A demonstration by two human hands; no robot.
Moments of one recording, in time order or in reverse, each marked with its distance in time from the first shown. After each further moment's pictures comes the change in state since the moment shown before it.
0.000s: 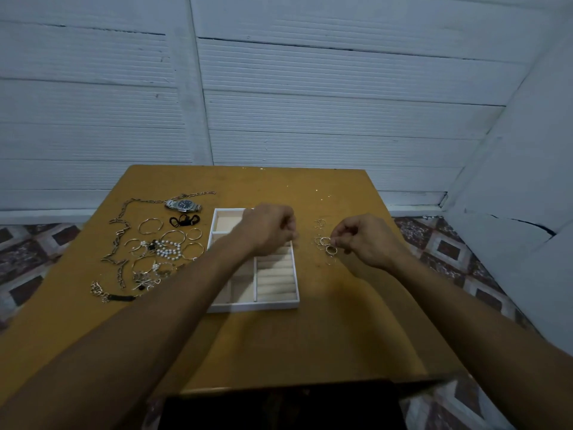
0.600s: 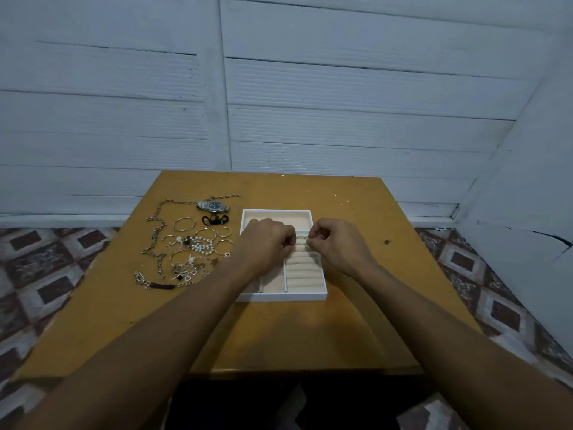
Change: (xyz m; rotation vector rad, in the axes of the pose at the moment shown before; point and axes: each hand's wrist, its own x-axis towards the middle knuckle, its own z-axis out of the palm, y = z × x) left_hand -0.049 -0.044 0.006 0.255 0.200 0.144; right_hand -0.002 -0.054 0.076 -0.030 0.149 -0.076
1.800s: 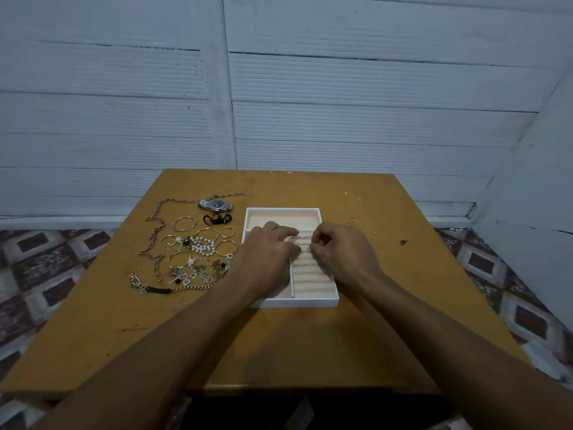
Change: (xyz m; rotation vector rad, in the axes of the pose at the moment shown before) left_hand -0.018 -0.005 0.022 0.121 0.121 0.128; right_hand 0.003 0.010 0.024 -0.157 0.085 -0.115
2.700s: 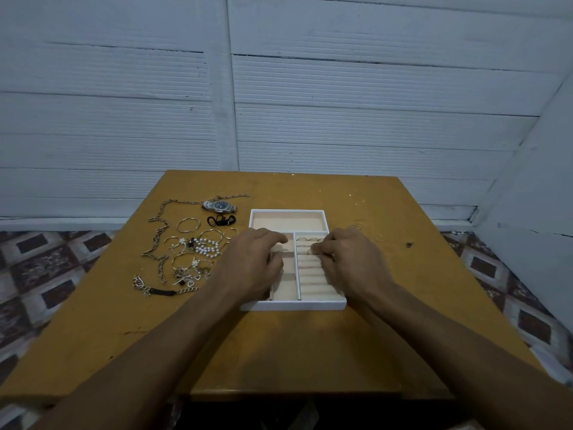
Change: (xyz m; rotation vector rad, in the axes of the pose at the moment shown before) left_hand -0.024 -0.017 -0.012 -0.235 0.067 -0.245; right_hand -0.015 -0.002 -0.002 -0.330 0.009 -0.260
